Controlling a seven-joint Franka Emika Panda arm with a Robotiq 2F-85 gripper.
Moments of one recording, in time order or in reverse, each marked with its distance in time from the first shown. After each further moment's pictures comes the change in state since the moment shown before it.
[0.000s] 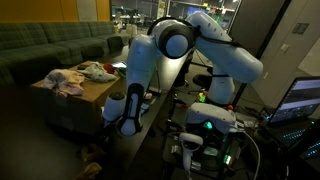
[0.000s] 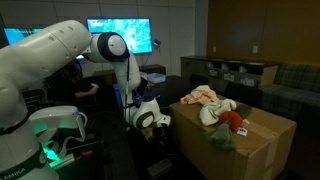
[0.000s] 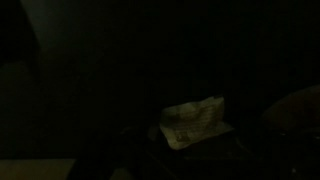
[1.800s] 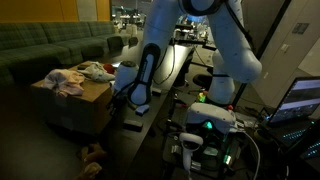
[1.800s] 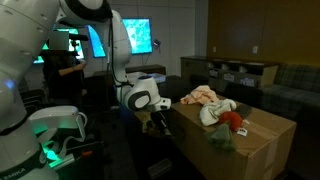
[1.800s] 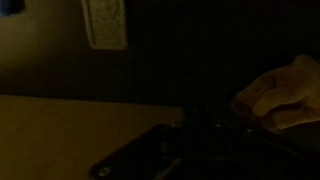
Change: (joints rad) arm -0.075 -0.465 -0.016 -0.407 -0.014 -0.078 -0.182
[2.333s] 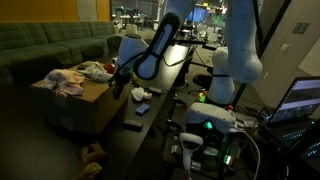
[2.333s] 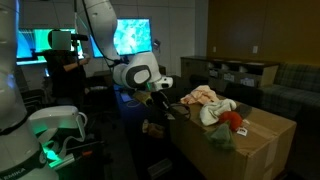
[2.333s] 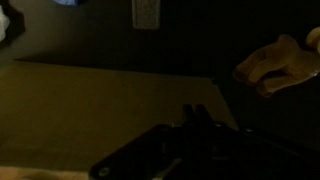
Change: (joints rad) arm 0.029 -0.348 -0.117 -0.128 -0.161 -0.201 0.057
